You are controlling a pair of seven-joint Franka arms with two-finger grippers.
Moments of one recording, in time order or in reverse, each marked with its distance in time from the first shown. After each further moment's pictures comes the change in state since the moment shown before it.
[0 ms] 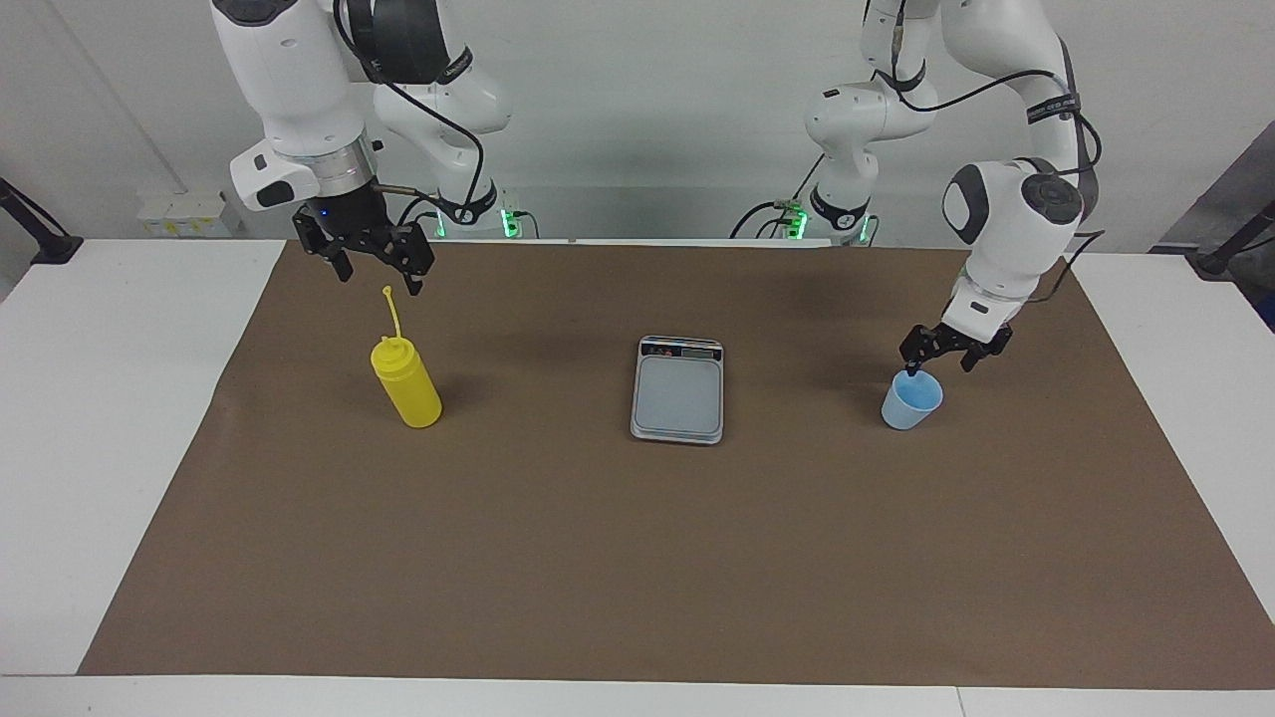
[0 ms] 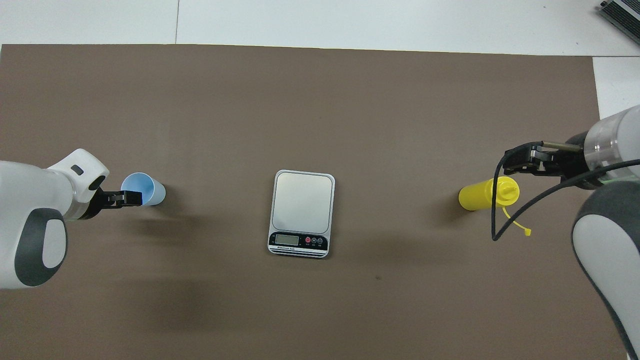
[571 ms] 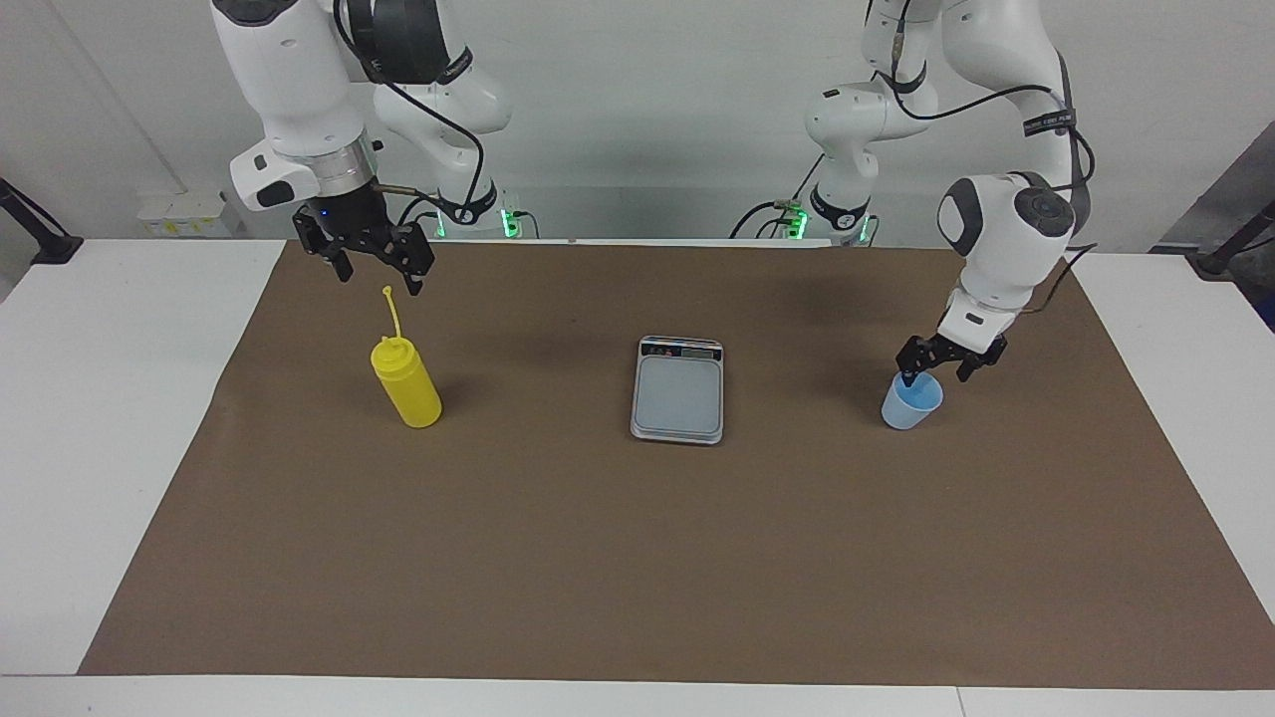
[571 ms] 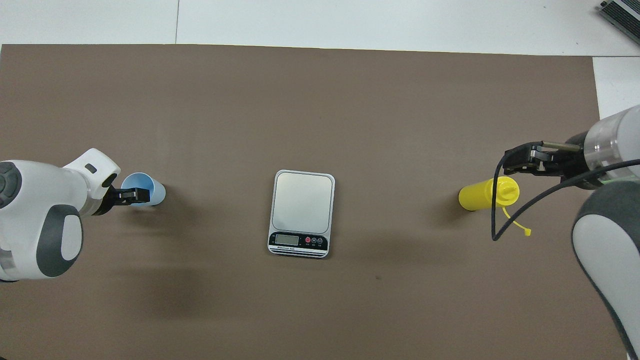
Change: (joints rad) left arm 0.000 0.076 -0.004 -0.003 0.000 0.077 -0.016; right arm 0.000 0.000 0.000 0.000 0.000 0.000 0.000
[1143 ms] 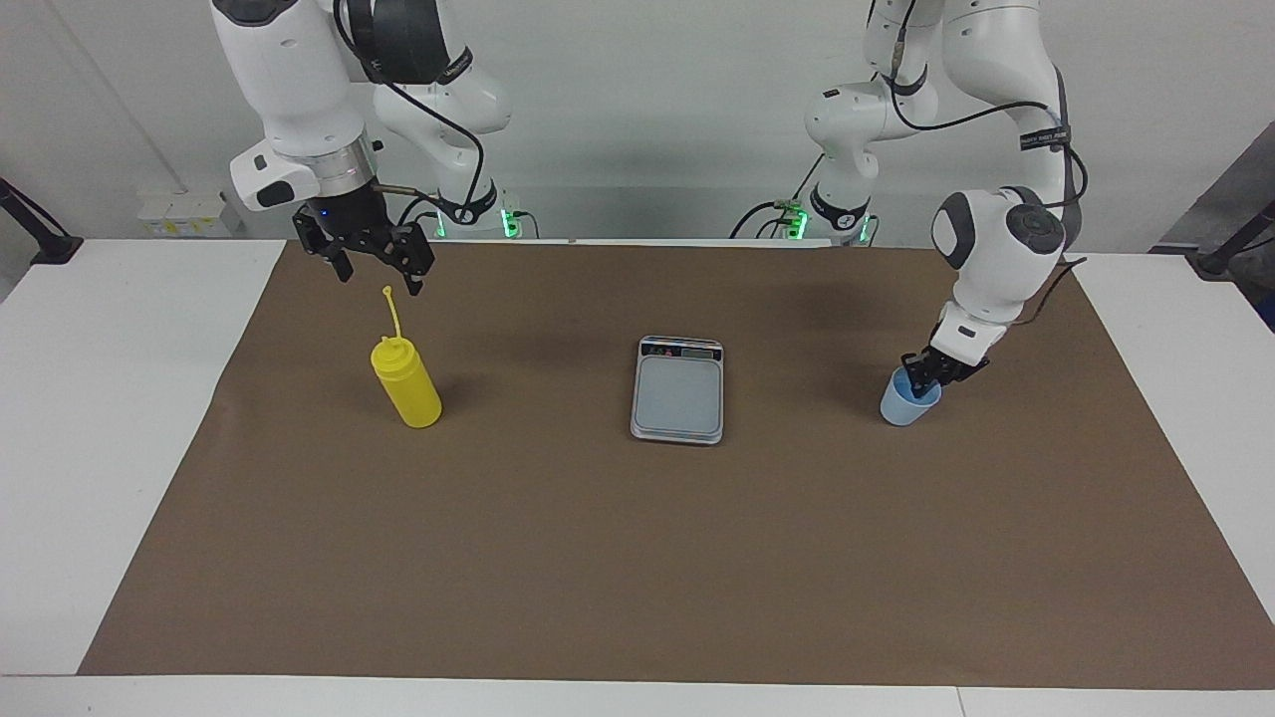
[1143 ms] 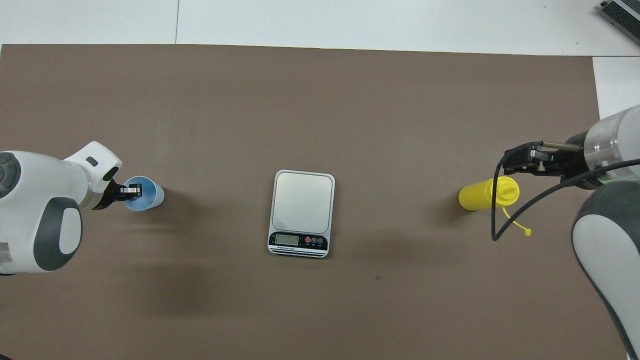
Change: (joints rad) left arm -0.005 0.002 -0.013 0.094 -0.001 -0.108 -0.006; right arm 0.000 0.000 0.000 0.000 0.000 0.000 0.000
